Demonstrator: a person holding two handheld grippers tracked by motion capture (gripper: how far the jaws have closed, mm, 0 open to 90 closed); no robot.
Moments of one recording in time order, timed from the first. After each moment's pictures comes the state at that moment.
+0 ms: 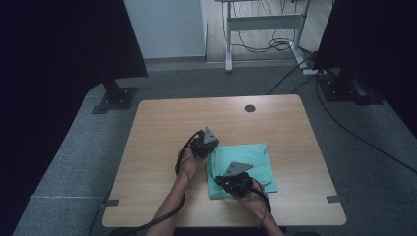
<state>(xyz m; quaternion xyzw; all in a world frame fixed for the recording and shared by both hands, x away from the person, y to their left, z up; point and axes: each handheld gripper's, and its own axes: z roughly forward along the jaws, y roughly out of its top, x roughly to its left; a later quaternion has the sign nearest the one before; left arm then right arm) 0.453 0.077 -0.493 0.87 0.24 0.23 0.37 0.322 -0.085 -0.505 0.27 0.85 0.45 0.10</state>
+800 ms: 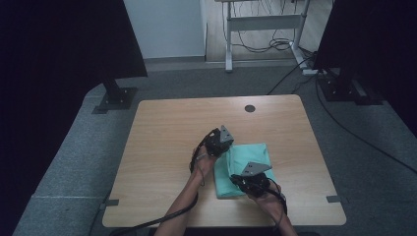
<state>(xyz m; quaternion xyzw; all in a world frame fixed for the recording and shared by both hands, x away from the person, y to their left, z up) 0.455 0.026 -0.493 0.87 0.22 0.23 0.38 0.316 -0.134 -0.499 0.29 0.84 0.44 0.13</state>
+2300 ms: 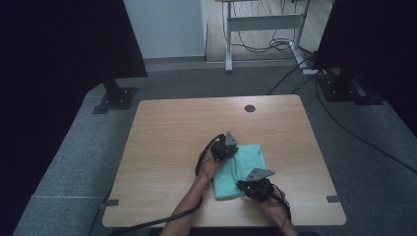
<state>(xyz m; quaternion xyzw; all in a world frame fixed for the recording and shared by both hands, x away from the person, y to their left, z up) 0.463 0.019 -0.533 0.89 0.22 0.18 0.37 0.312 -0.143 -0.535 0.32 0.84 0.41 0.12</state>
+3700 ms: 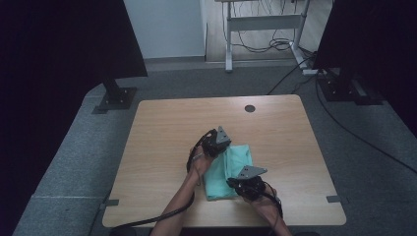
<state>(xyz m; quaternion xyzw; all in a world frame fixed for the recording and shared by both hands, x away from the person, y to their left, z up) 0.455 0.036 -0.492 0.87 0.19 0.23 0.39 0.310 -0.120 -0.509 0.30 0.84 0.44 0.12</state>
